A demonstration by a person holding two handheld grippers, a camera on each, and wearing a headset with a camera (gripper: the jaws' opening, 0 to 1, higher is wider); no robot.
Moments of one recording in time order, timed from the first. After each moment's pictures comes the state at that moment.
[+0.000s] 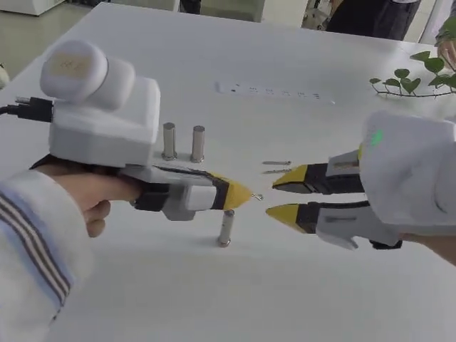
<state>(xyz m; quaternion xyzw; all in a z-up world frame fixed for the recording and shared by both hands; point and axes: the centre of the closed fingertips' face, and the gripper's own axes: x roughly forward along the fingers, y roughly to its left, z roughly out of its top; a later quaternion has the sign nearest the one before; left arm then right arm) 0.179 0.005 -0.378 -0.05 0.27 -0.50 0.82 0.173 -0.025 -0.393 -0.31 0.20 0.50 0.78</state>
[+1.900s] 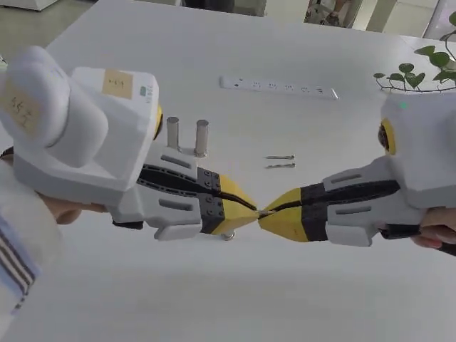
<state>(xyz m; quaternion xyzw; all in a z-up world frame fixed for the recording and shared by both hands) 0.122 -0.016 -0.365 0.15 0.13 -0.64 0.74 0.125 0.001 -0.388 -0.14 0.25 0.62 0.73</state>
